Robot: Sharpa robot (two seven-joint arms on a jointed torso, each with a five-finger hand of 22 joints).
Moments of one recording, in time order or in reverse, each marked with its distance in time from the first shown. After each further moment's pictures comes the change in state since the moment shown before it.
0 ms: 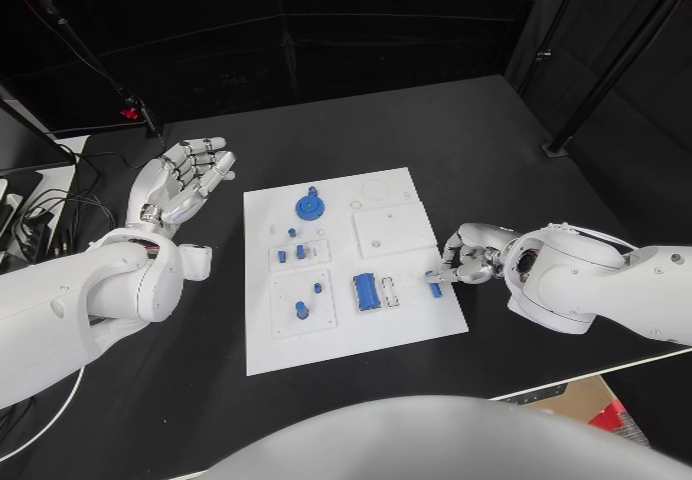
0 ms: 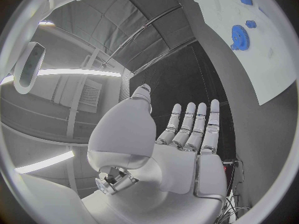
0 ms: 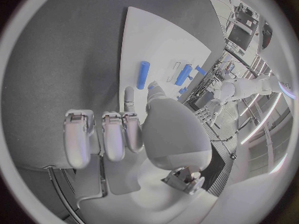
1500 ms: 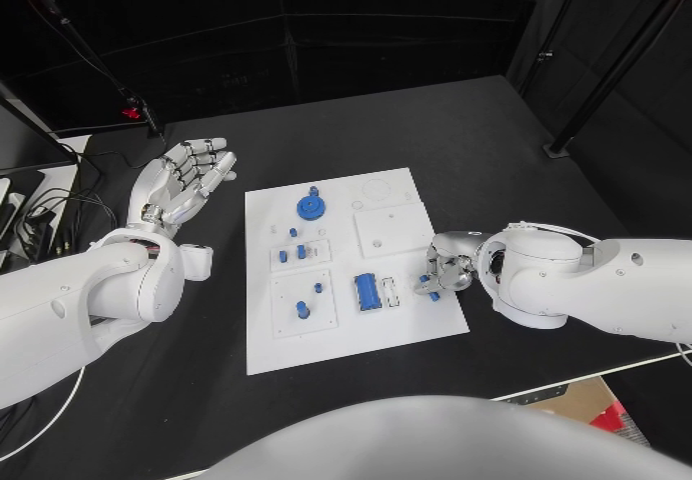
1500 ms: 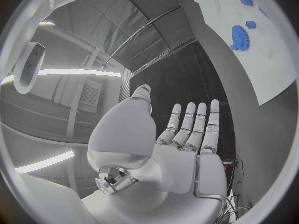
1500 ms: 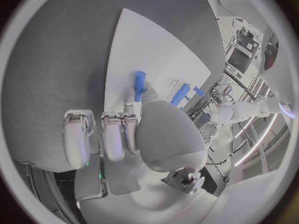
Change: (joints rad) left arm -0.001 -0.003 0.000 0.004 0.000 0.000 0.000; left_hand 0.000 0.000 -0.003 0.003 0.000 0.000 0.000 0.004 -0.001 0.000 0.000 0.004 -0.001 0.000 0.000 0.000 -0.002 0.000 0.000 0.000 0.000 0.000; right arm 0.004 0.108 0.010 -0.036 -0.104 0.193 -0.048; right_hand 0.184 0.074 0.016 -0.049 -0.024 -0.017 0.012 -0.012 0.255 0.000 0.007 0.001 0.004 0.000 0.007 0.000 0.000 0.000 0.000 0.014 0.000 0.000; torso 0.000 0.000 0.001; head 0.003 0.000
